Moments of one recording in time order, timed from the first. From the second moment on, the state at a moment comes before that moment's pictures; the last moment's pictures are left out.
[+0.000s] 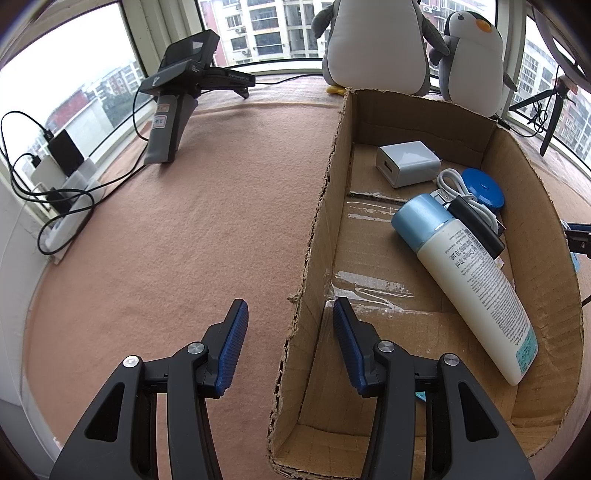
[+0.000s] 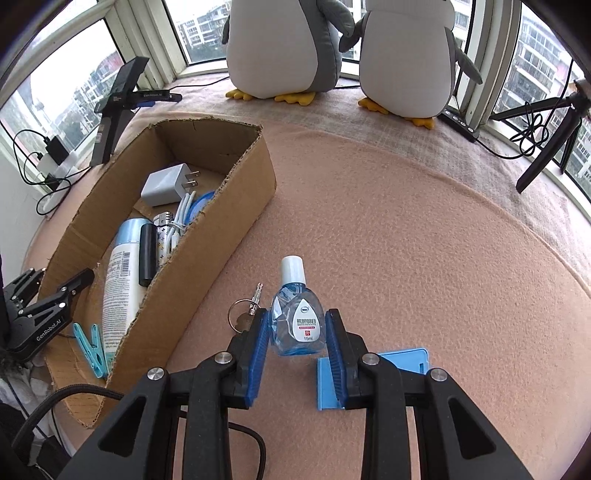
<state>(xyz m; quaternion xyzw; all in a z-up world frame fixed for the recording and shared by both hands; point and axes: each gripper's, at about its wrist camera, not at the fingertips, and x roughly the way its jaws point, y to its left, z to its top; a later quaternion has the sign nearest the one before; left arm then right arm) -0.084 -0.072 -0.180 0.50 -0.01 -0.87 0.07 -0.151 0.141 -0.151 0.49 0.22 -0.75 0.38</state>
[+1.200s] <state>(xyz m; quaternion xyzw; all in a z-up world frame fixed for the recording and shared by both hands) -0.084 -0.072 -0.181 0.49 -0.01 -0.87 0.07 -0.089 0.043 -0.122 0.45 0.24 -0.72 0.47</state>
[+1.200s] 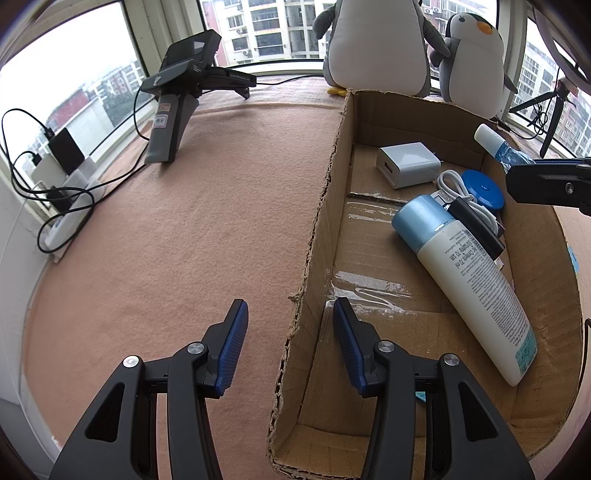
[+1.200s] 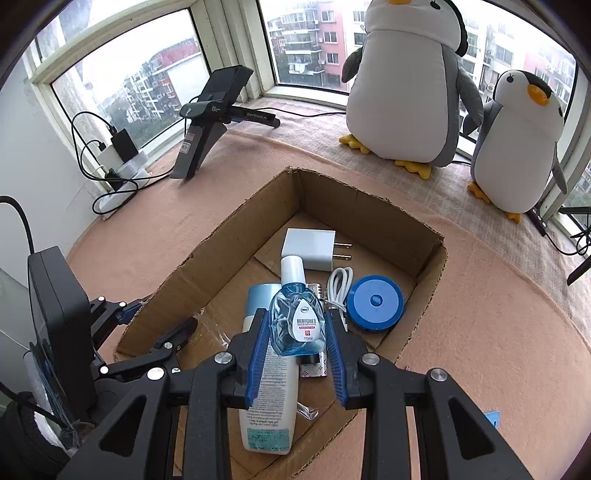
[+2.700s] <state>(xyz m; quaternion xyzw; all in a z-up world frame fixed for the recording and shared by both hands) -0.084 -0.073 -0.181 0.49 -0.01 -0.87 0.07 -0.110 0.093 -0.098 0.43 0.23 -0.75 0.45</state>
